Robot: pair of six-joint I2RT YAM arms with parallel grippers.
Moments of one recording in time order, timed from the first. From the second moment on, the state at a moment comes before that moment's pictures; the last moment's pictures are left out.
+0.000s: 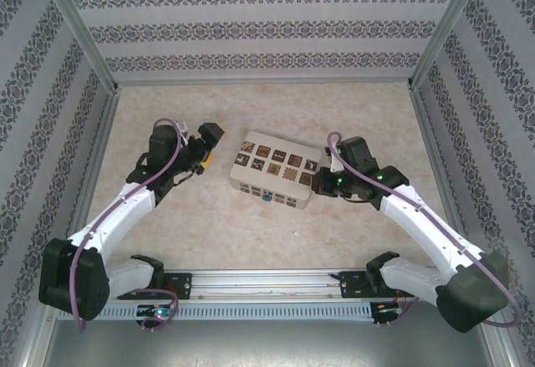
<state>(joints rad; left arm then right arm) -0.26 1.18 0.76 -0.02 0.37 -1.21 0.44 1.09 0.87 -0.70 -0.33 0.59</state>
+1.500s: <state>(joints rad) -0.56 1.54 0.85 0.60 0.33 -1.74 0.55 1.45 1.25 -0.33 -0.26 0.57</state>
